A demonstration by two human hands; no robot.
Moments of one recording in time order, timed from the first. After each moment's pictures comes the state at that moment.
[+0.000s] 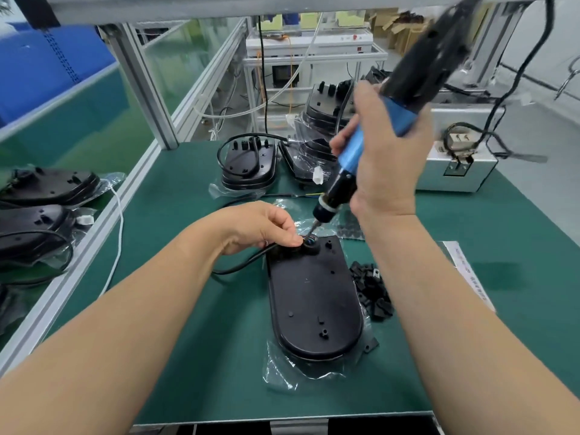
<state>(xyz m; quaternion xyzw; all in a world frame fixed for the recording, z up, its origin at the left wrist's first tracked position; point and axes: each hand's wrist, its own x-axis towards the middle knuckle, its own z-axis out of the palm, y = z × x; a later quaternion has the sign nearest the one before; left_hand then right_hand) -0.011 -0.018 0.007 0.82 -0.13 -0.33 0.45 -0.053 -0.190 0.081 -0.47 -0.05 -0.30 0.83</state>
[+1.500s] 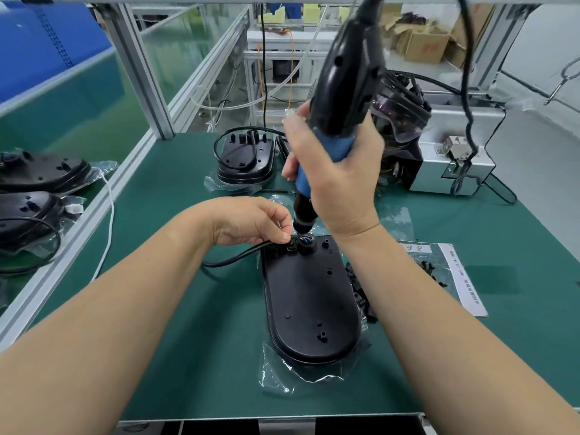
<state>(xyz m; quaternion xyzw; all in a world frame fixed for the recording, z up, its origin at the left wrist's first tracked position) -0.012 -0.019 0.011 0.80 -0.12 -0.36 0.46 -0.057 -0.160 0.064 -0.57 -0.18 -0.29 0.75</state>
